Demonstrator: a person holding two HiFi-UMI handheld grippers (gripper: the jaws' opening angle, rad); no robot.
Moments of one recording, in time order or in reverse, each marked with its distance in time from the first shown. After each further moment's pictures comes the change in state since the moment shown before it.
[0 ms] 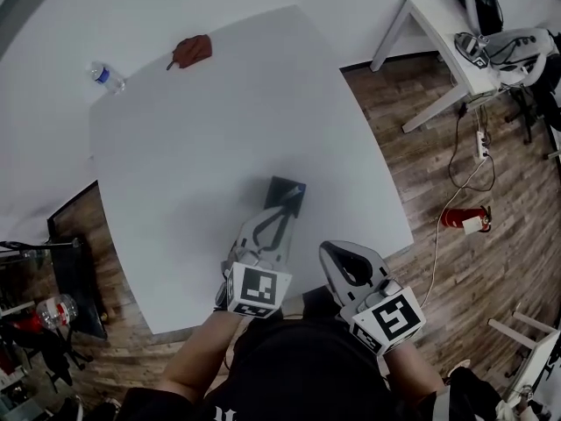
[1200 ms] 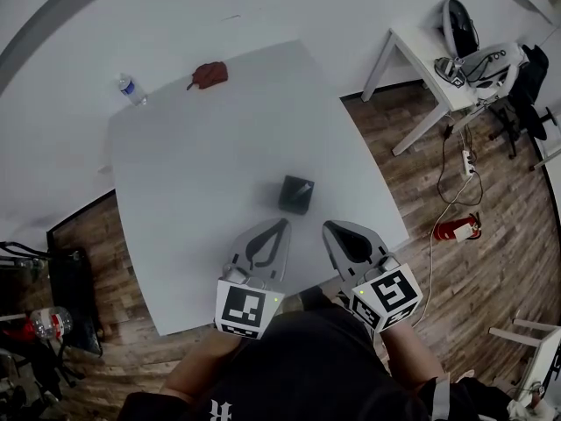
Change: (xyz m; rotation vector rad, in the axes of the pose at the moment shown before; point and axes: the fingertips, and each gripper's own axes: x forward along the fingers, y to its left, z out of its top) left arm -0.126 -0.004 0.073 -0.123 -0.243 0.007; right arm -0.016 0.046 0.040 -0.121 -0.099 -0.075
